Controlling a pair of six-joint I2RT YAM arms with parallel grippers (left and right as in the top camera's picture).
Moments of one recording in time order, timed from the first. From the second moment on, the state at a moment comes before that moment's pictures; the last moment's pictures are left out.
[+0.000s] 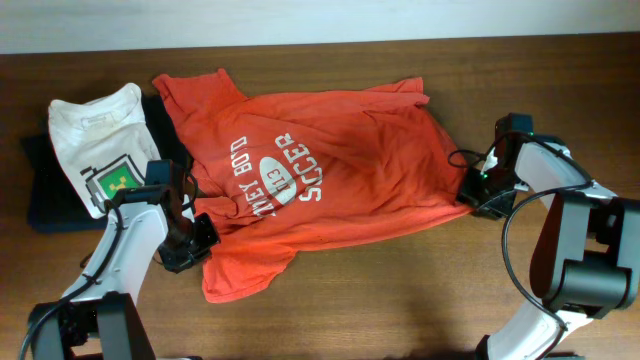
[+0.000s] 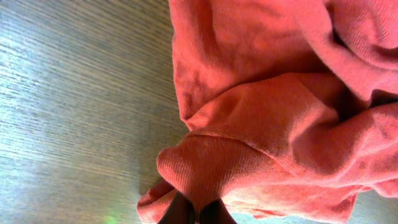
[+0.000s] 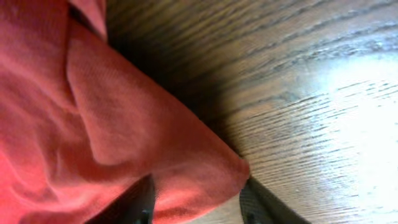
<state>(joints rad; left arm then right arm) 0.07 1.57 0.93 -0.98 0.13 -0.40 -0.19 1.93 1.21 -0.87 -0.17 0.29</state>
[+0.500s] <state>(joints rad) 0.07 1.57 0.96 -0.96 0.14 -0.37 -0.18 1.86 1.27 -0.94 -0.18 0.26</state>
